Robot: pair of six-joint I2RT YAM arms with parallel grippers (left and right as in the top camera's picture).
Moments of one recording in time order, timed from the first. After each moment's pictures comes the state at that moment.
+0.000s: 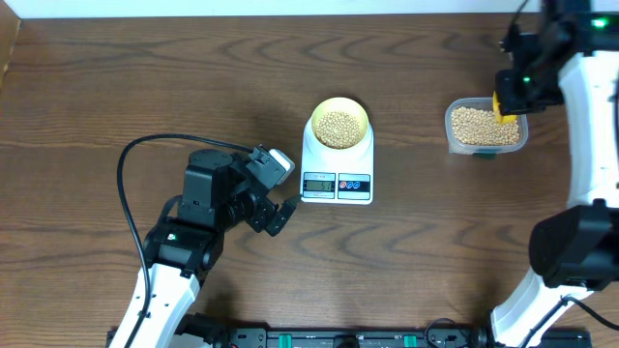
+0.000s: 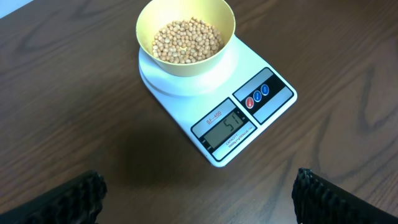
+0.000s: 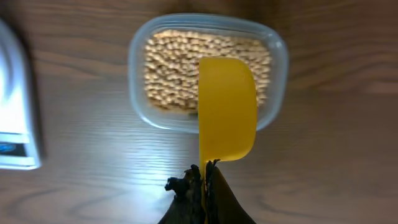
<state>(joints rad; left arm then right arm) -0.26 1.00 0.71 -0.47 0.36 0.38 -0.05 1.93 2.00 -1.43 0.06 -0.16</state>
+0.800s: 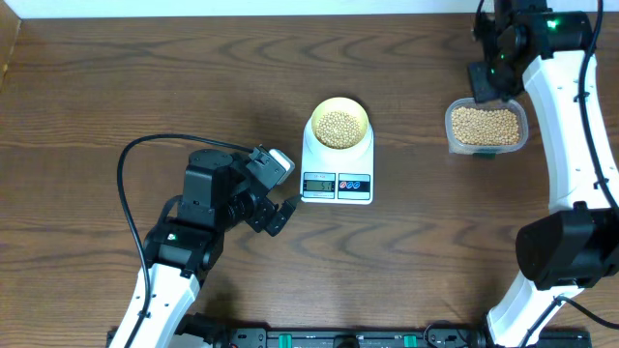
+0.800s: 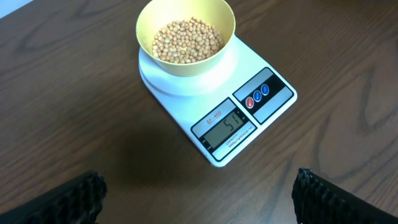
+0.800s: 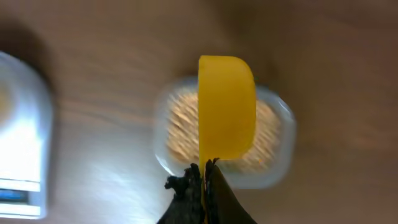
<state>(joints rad) -0.26 1.00 0.71 -0.47 0.36 0.38 0.06 1.93 2.00 -1.26 0.07 -0.11</state>
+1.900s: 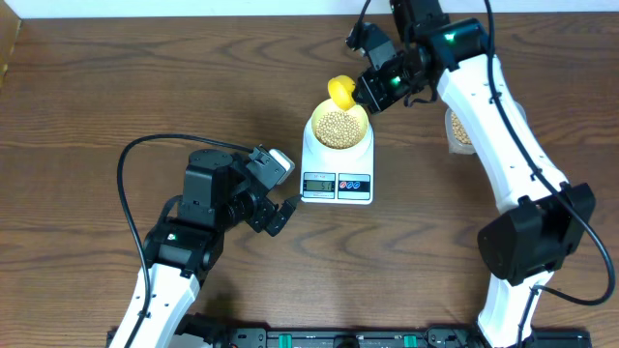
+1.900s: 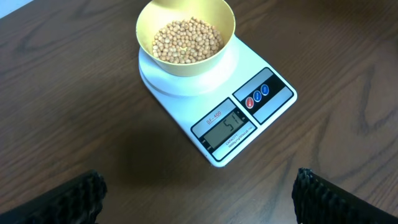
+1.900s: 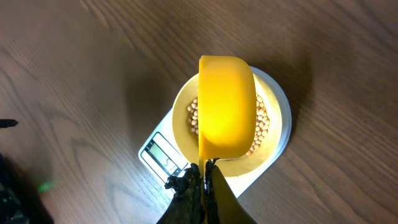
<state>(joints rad) -0.26 1.00 0.71 -0.47 0.36 0.38 0.36 2.02 2.04 -1.16 -0.43 -0.20</state>
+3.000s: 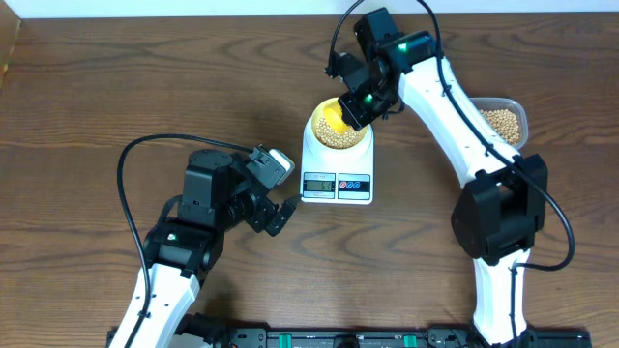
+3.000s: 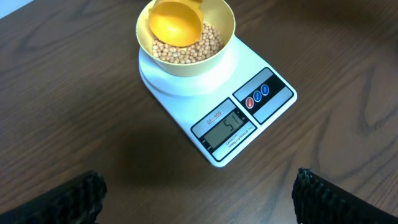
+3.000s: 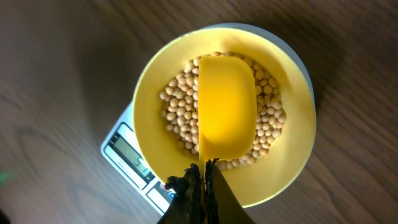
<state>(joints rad) -0.26 1.00 0.71 -0.47 0.36 0.38 0.43 2.18 2.04 -1.17 -0.31 -0.21</state>
